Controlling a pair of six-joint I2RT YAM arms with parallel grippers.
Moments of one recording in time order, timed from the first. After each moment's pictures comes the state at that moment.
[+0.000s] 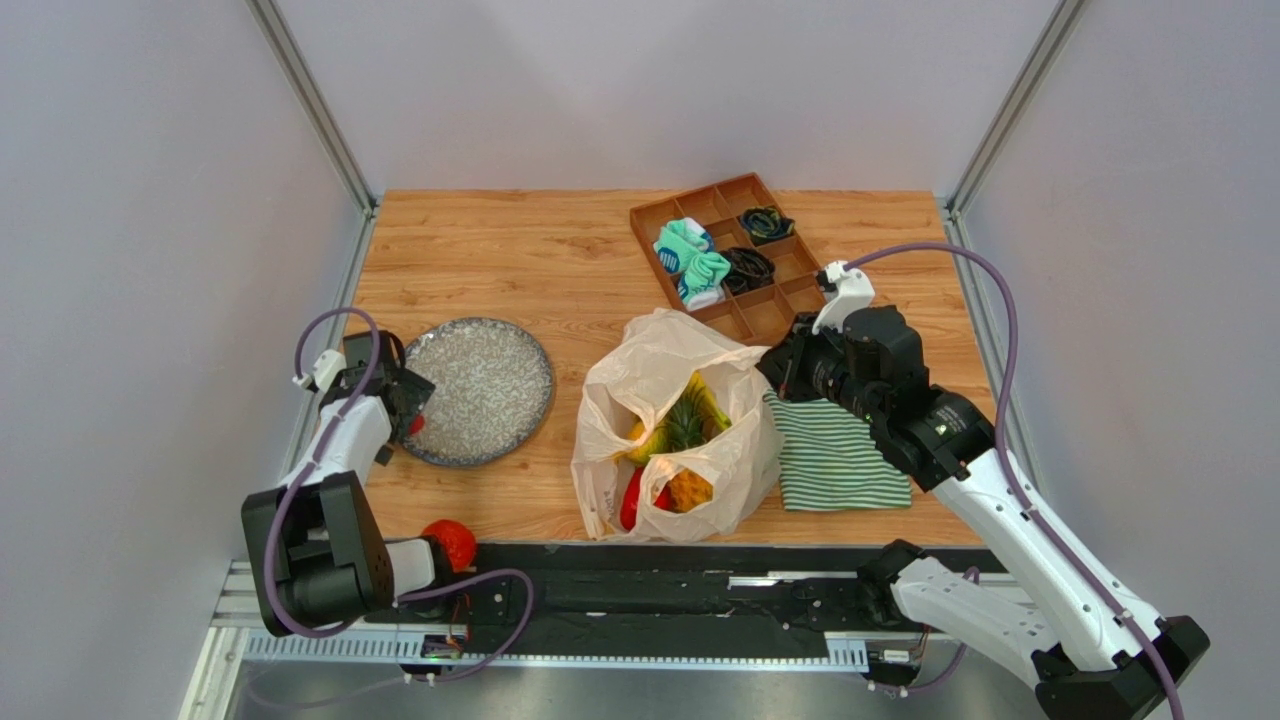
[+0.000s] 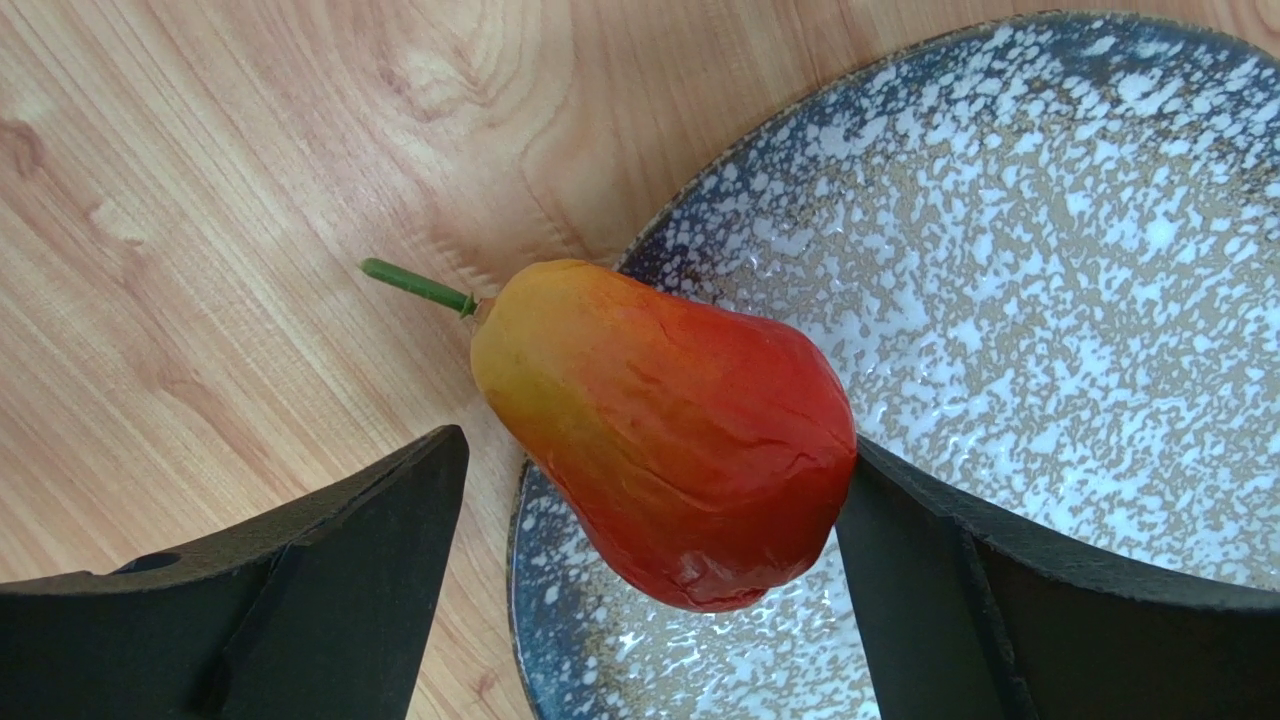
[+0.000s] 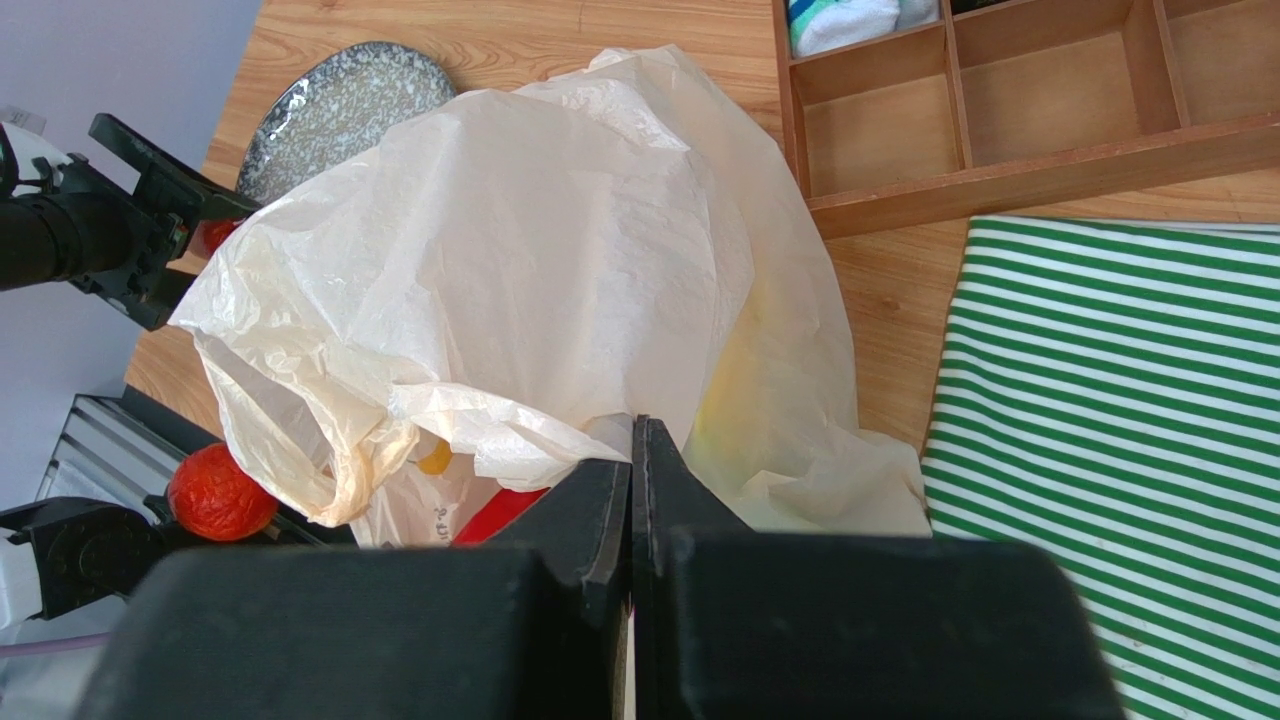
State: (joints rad) left arm 0.26 1.24 0.63 -0.43 -0.30 -0.81; right arm 0.57 0.88 0.97 -0.52 -0.01 0.46
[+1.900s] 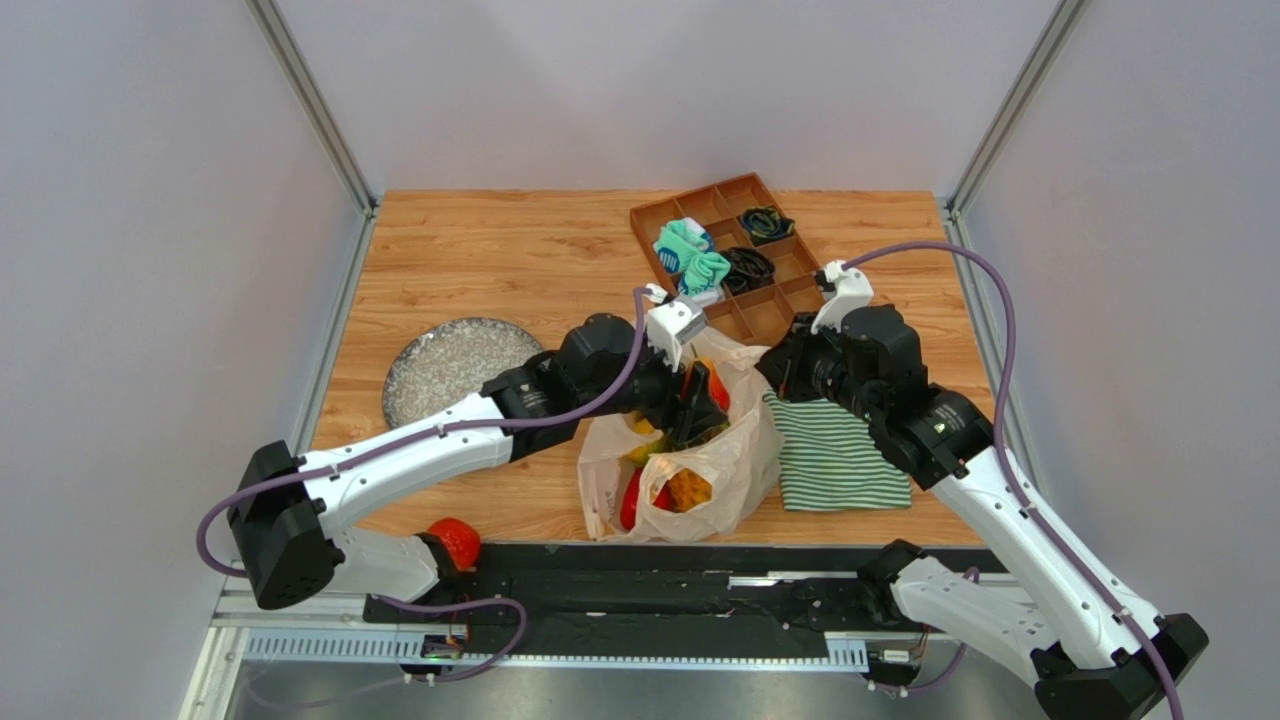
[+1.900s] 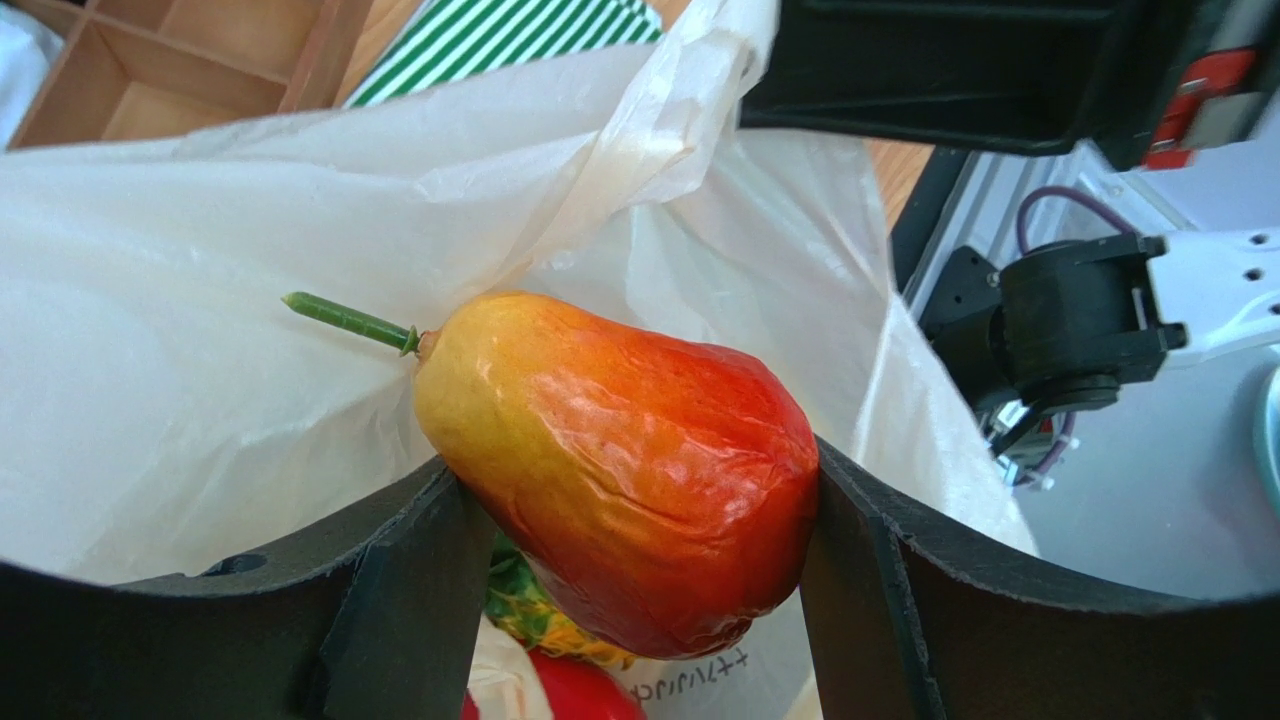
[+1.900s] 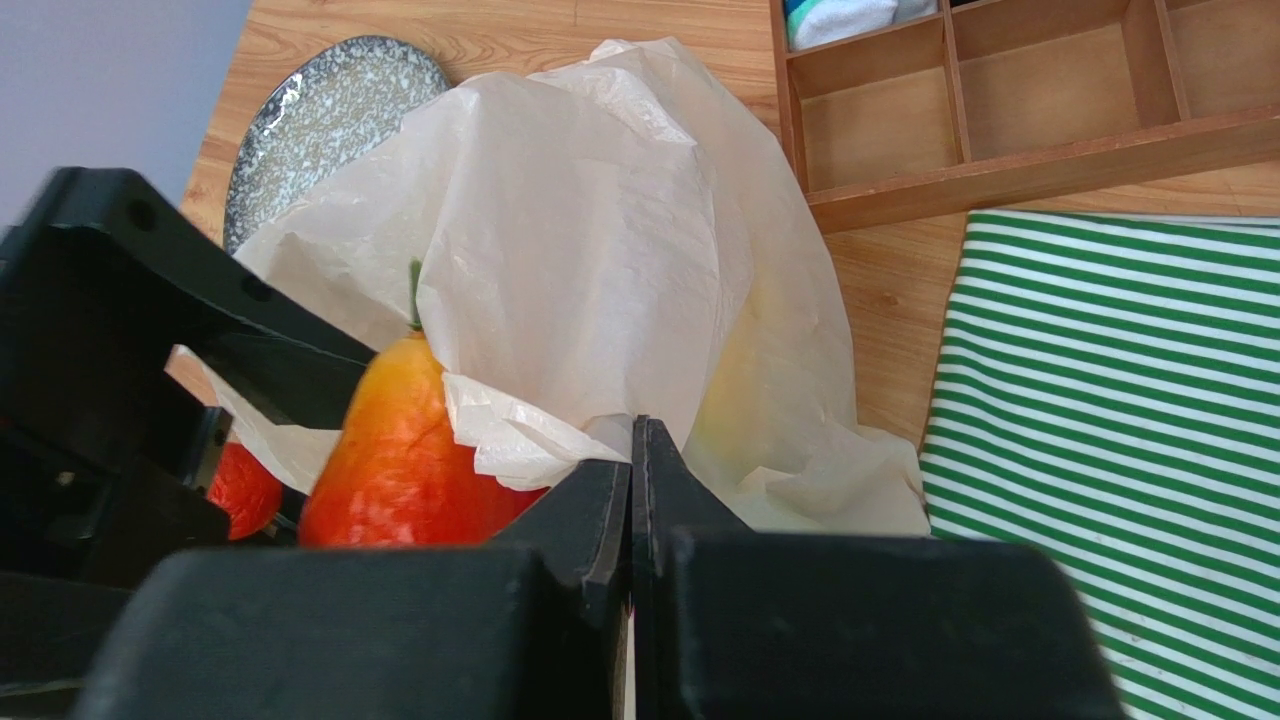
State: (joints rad) left arm -0.97 1.31 1.04 -0.10 0.19 -0.29; right arm 0.57 0.89 0.97 -0.53 -0.01 0.46
